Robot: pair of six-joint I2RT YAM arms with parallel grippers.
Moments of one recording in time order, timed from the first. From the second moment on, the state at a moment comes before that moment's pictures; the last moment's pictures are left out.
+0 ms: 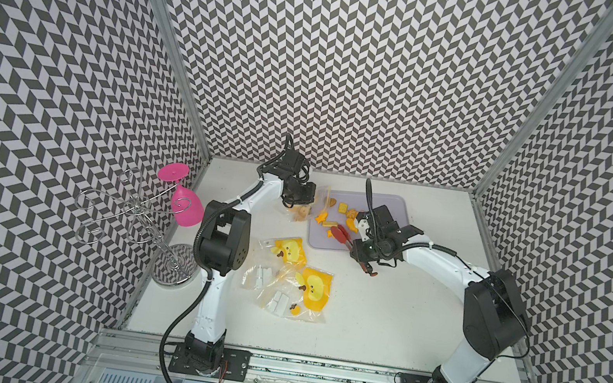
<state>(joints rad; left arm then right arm) -0.28 2.14 1.83 -0.67 0.36 -0.29 0.56 1.72 1.23 -0.60 -0.18 0.25</state>
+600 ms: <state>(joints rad) -0.28 2.14 1.83 -0.67 0.36 -0.29 0.54 1.56 1.19 -0.60 -0.15 0.28</state>
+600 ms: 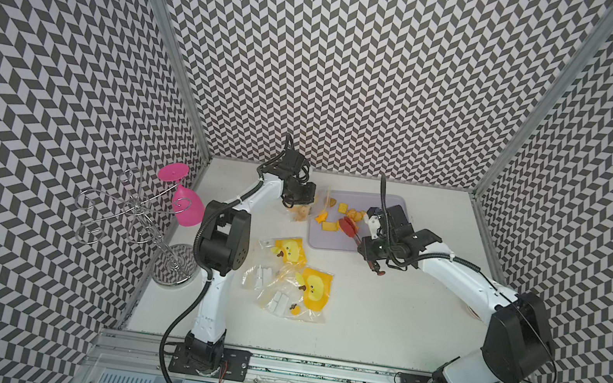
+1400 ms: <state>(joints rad) -0.28 2.14 1.83 -0.67 0.37 -0.29 0.54 1.81 1.46 -0.46 -0.27 0.33</state>
